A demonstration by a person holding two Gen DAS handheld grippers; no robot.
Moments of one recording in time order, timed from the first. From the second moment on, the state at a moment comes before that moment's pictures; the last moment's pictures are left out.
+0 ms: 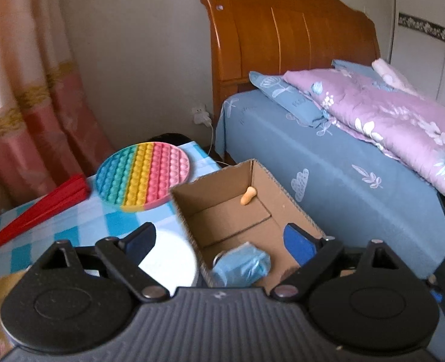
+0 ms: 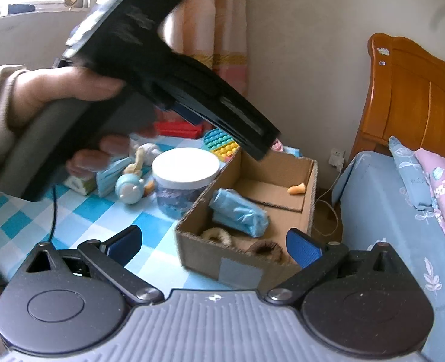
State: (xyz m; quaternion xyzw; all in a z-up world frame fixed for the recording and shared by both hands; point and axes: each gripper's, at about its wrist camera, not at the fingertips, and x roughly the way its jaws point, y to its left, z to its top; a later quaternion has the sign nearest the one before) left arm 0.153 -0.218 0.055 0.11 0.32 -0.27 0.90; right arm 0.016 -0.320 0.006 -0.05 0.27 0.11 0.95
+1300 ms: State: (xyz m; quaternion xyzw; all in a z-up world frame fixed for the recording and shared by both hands) left arm 0.071 -0.006 -0.033 0.07 0.38 -0.09 0.92; right arm 0.088 -0.173 -0.009 -0.12 0.29 0.17 0.93
